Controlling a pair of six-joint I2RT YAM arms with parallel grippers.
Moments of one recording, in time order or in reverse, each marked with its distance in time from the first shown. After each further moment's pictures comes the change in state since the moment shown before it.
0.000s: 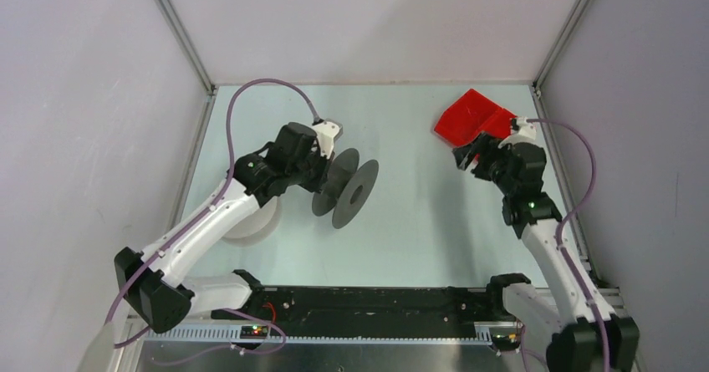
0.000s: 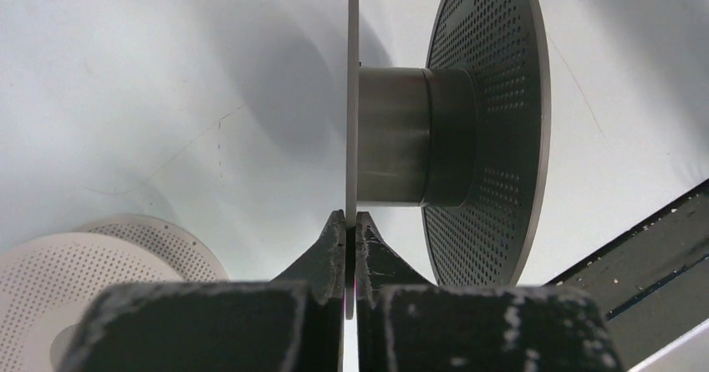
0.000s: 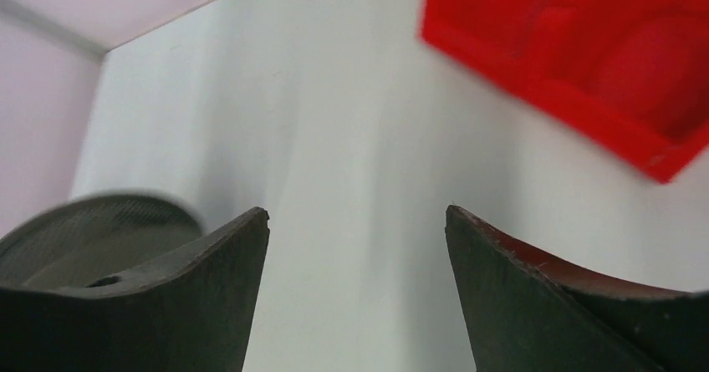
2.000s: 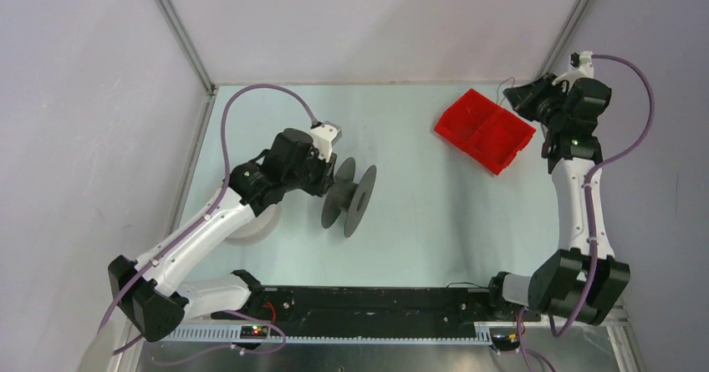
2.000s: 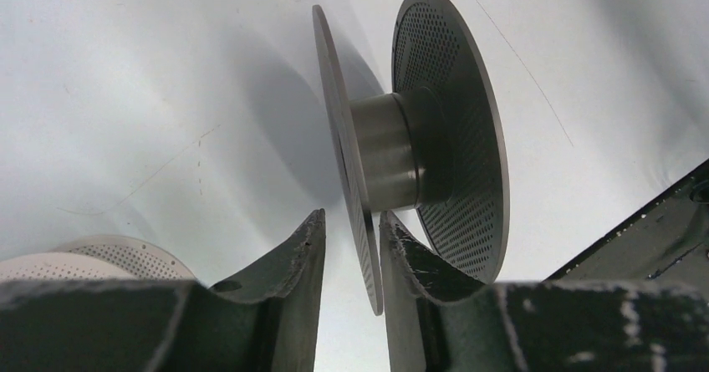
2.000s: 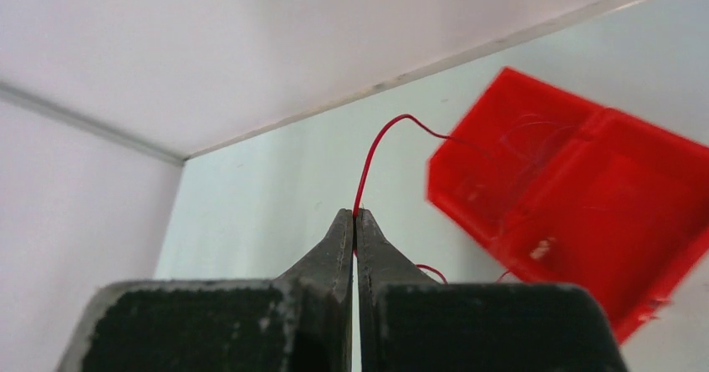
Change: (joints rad) left arm -0.028 -0.061 -0.072 0.090 0.049 -0.026; right arm -0.418 0.445 0.537 -0.003 -0.326 0.012
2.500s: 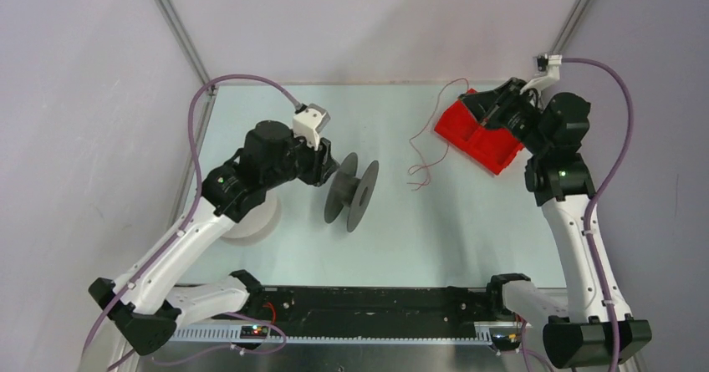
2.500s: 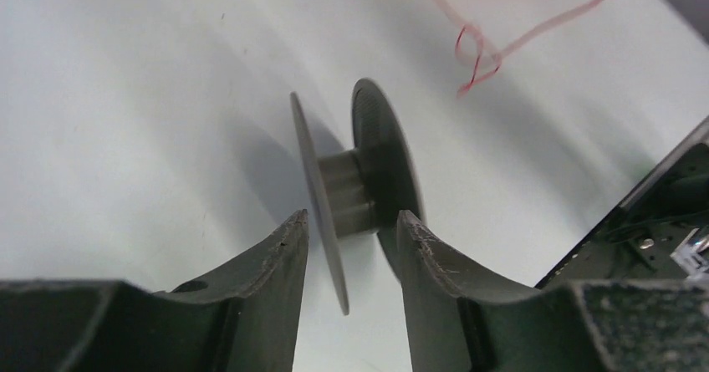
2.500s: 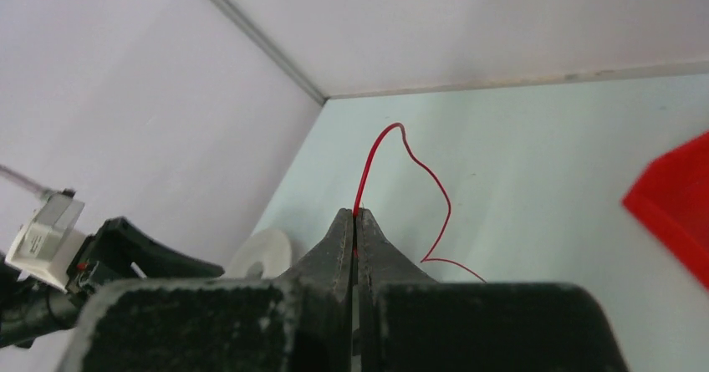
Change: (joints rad) left arm 0.000 -0.090 0.098 0.031 0.031 -0.001; right arm 0.311 -0.268 -0.003 -0.059 -0.025 0.062
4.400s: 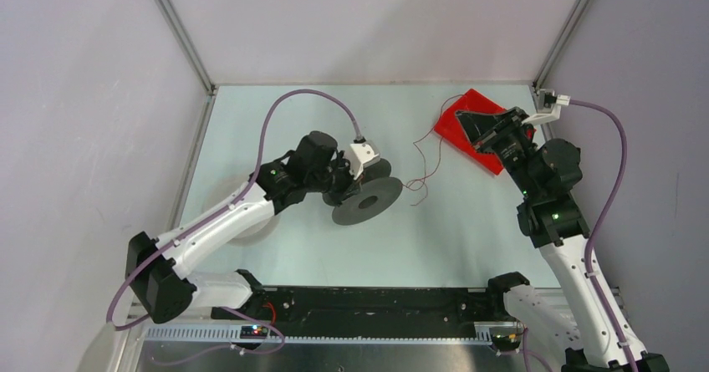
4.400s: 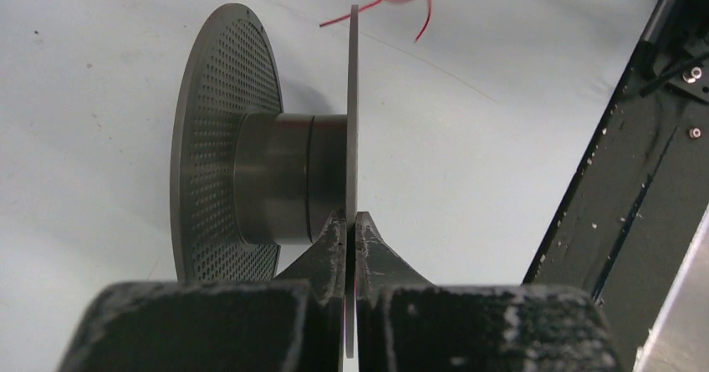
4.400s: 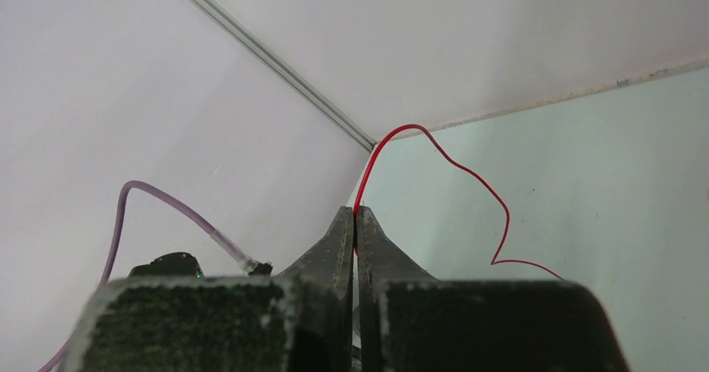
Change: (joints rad) left arm -0.097 0.203 -0.104 0.131 0.226 0.283; right arm 0.219 -0.247 -0.252 0.177 0.300 0.222
